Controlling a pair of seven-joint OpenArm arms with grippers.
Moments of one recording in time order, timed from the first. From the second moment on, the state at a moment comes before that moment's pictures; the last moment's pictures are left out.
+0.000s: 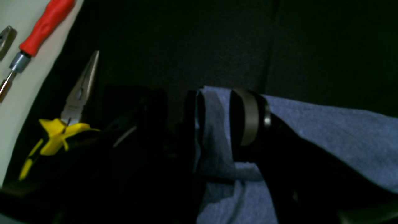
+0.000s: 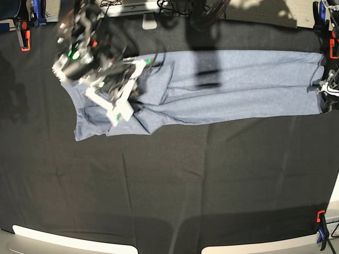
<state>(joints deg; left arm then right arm) 12.4 -21.7 -33.1 81.7 -28.5 -25.4 28.8 -13.1 5.2 0.9 115.3 20.9 24.4 -69.0</state>
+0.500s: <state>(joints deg) 12.5 -21.7 -33.1 81.7 -28.5 -25.4 28.8 -10.7 5.5 2.4 115.4 11.8 28.9 -64.6</state>
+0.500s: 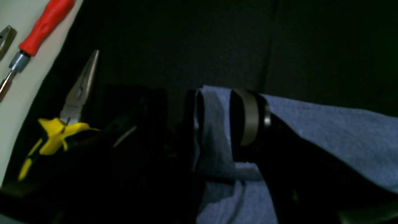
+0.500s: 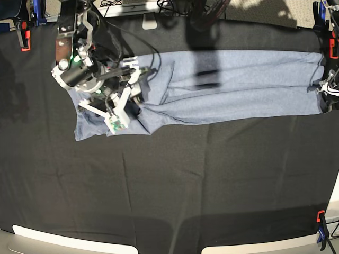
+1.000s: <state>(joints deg) 12.5 -21.7 -33.1 81.7 -28.5 -25.4 29.0 -5.3 6.3 11.3 105.6 16.8 26.0 -65.4</state>
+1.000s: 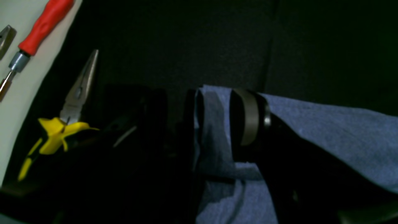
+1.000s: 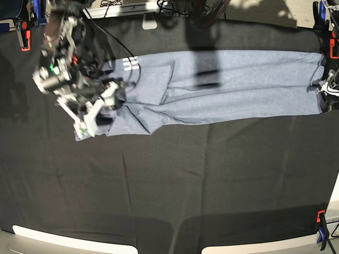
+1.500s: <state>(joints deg) 12.5 -21.7 -33.1 81.7 -28.5 -25.4 29.0 -2.1 4.7 9.5 100.6 16.6 25.8 -66.9</state>
